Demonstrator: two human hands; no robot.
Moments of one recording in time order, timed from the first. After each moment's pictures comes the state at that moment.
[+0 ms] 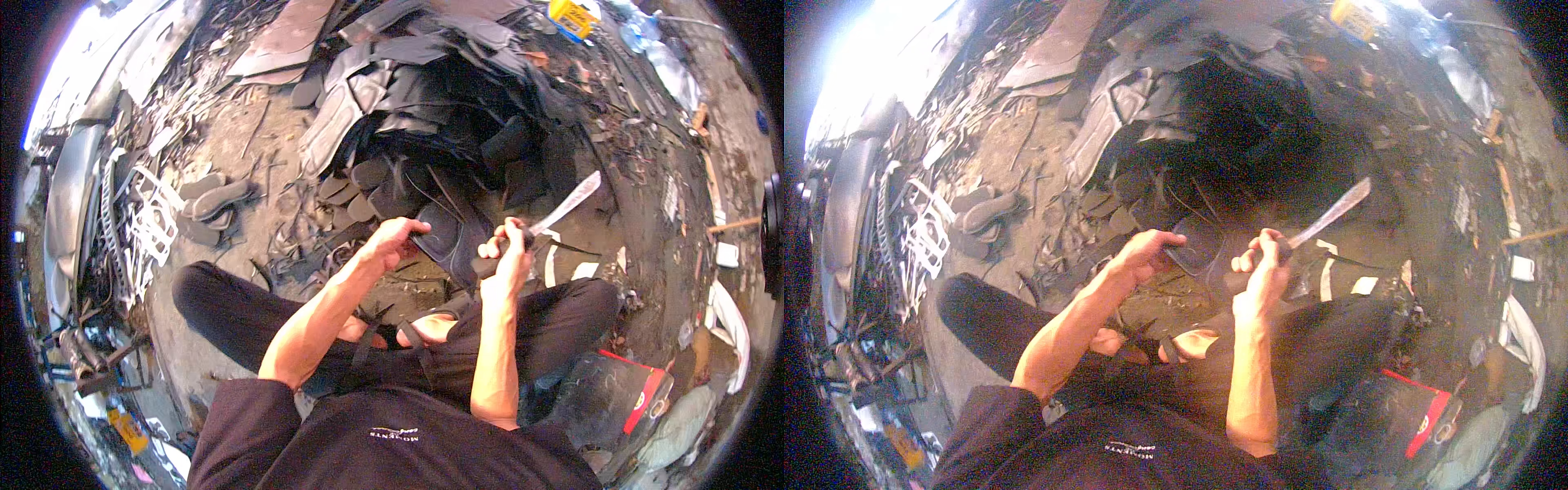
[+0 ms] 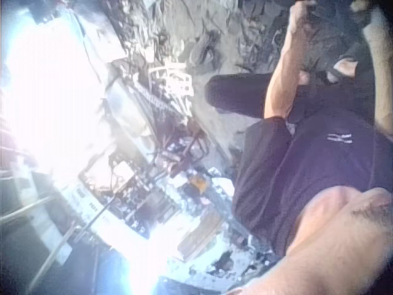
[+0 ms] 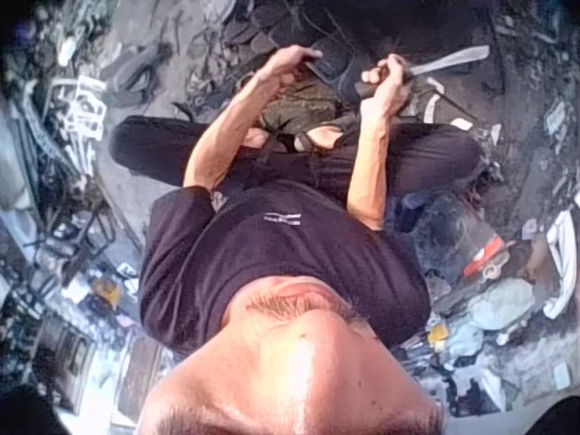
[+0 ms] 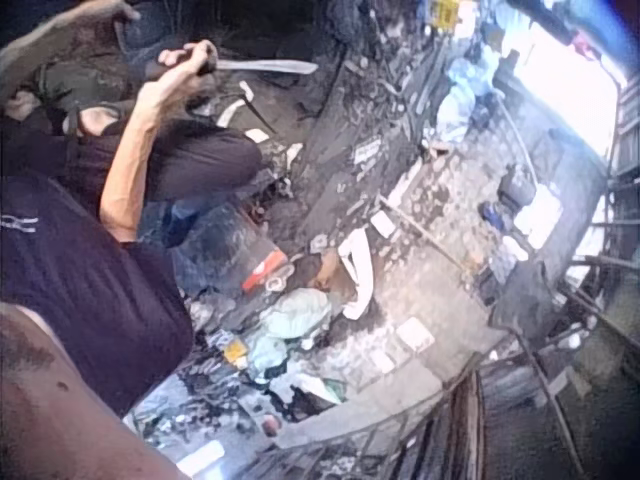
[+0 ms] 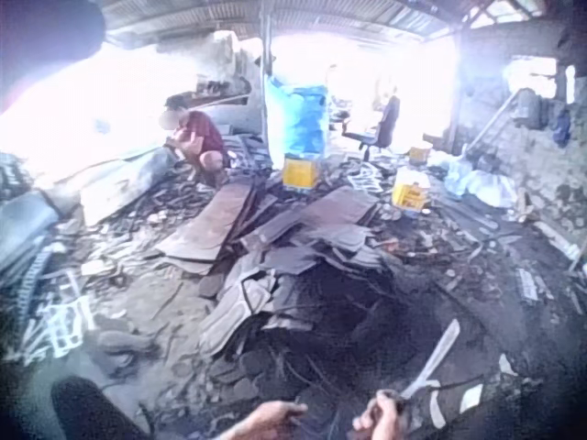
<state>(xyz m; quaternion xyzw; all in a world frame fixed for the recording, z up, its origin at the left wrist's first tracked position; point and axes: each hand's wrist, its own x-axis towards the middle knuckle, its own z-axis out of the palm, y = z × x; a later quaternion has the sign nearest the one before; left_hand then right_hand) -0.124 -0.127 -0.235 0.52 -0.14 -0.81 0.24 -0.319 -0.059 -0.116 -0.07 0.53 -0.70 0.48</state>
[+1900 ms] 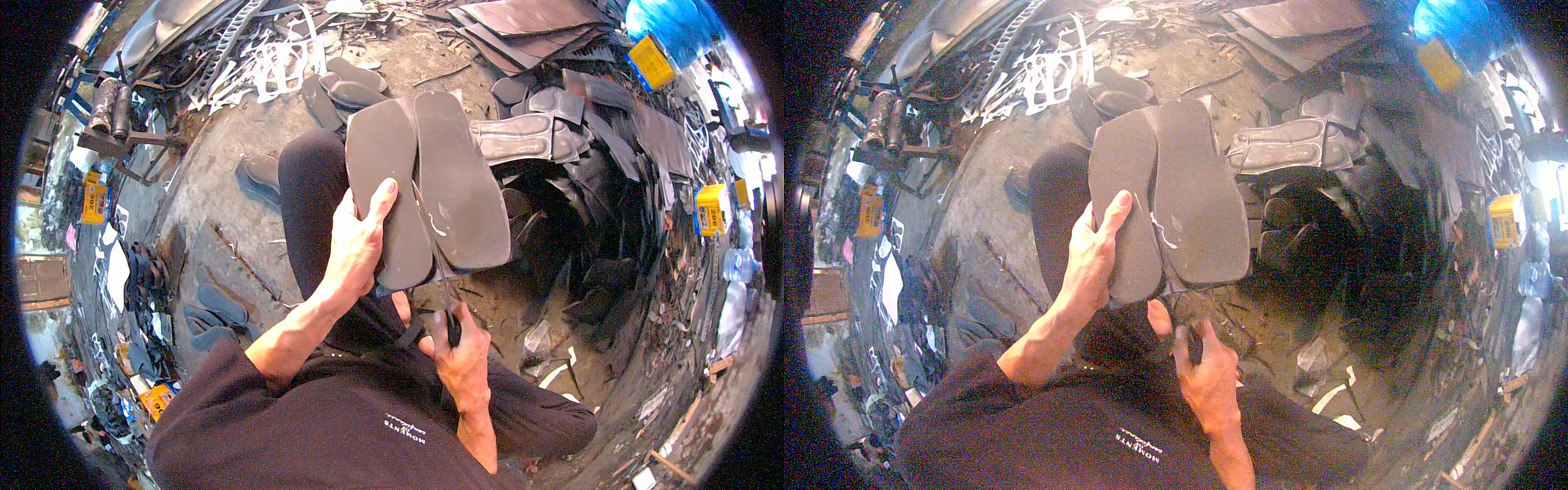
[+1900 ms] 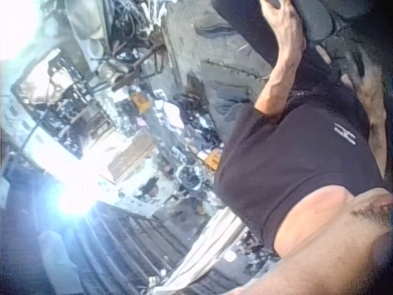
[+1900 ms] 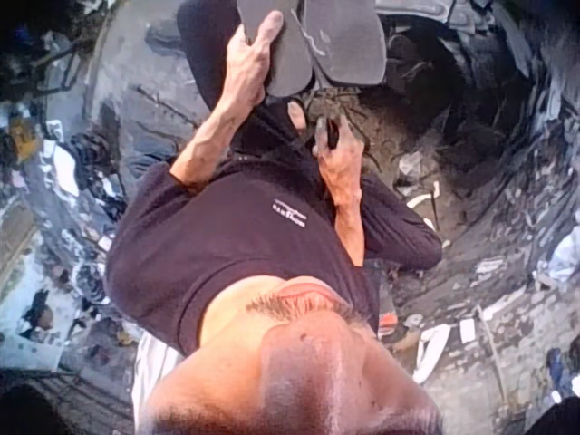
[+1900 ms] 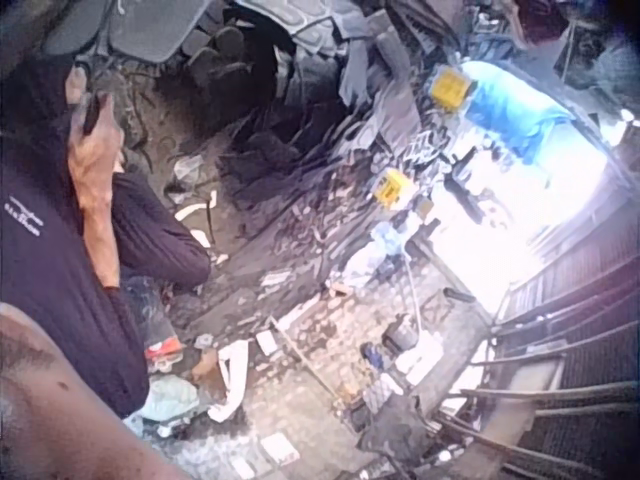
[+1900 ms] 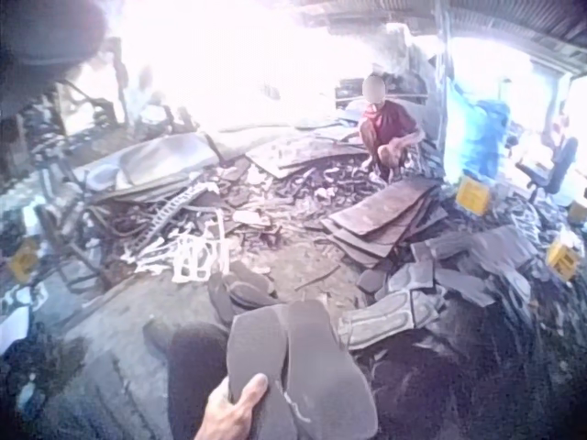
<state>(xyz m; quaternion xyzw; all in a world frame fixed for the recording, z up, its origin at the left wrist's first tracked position) 0.046 0.016 -0.040 0.63 -0.04 -0.39 0.67 -0.179 0.018 -0.052 -0.71 0.50 -0.07 0.49</state>
